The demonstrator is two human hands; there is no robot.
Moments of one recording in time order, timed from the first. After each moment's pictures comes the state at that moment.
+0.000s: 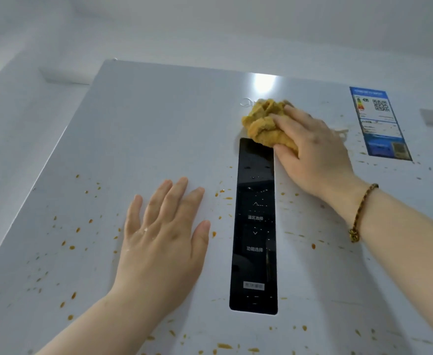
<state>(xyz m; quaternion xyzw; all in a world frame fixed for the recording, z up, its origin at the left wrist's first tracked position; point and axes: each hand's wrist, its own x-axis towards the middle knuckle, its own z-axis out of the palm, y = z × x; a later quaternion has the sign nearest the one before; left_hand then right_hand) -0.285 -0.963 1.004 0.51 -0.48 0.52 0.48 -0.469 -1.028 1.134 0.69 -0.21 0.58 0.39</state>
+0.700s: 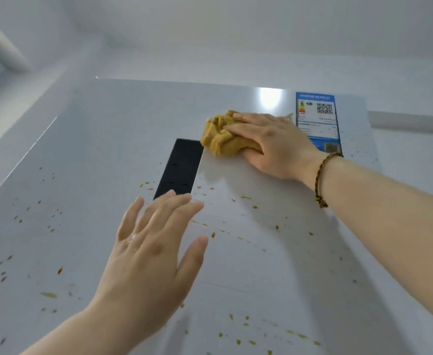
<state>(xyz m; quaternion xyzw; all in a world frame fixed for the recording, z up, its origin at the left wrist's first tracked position) -0.404 -0.985 0.979 0.49 -0.46 0.56 0.48 -0.547 -1.062 1.165 0.75 -0.07 0.46 0.47</state>
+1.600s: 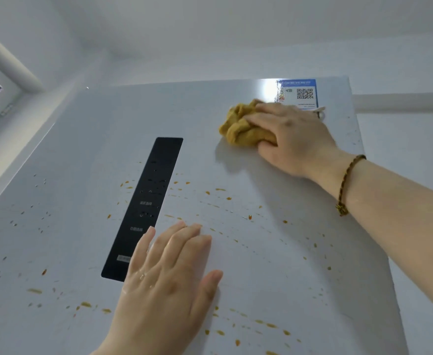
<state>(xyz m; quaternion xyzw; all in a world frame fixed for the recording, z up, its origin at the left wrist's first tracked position) -0.433 -1.029 0.957 0.49 -0.43 0.63 0.41 -0.592 -1.089 1.153 0.72 -0.09 0.54 0.43</state>
